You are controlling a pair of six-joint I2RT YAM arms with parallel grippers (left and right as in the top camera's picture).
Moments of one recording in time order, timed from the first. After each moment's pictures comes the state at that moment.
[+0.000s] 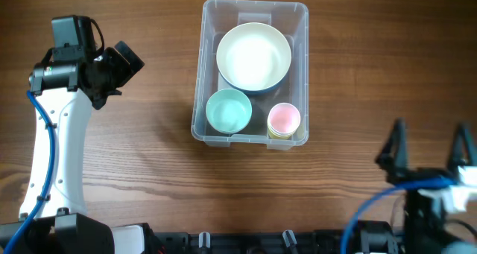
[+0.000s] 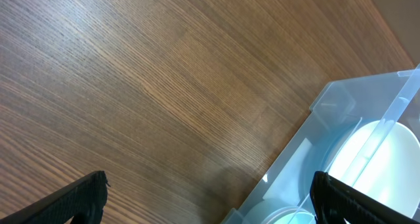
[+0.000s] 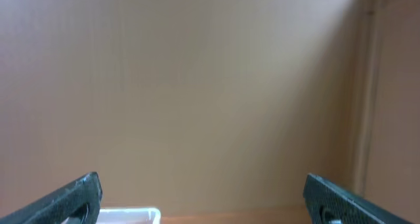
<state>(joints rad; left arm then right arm) 0.12 1.51 1.39 -0.96 0.07 -0.63 -0.06 0.09 0.55 -0.15 0.01 0.04</state>
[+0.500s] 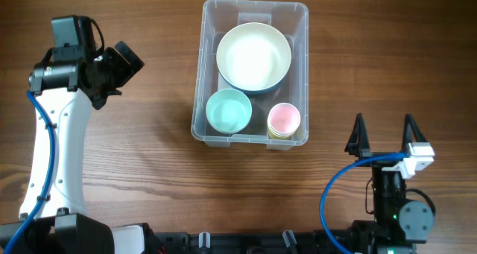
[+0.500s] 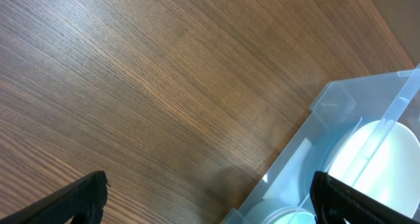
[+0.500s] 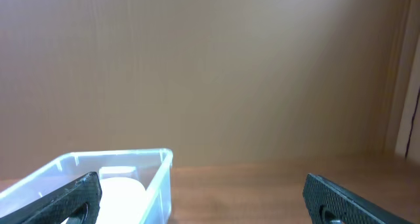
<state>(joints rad) 0.12 1.51 1.39 -0.96 0.07 -0.63 -0.06 0.02 0.11 0.11 -0.05 0.11</state>
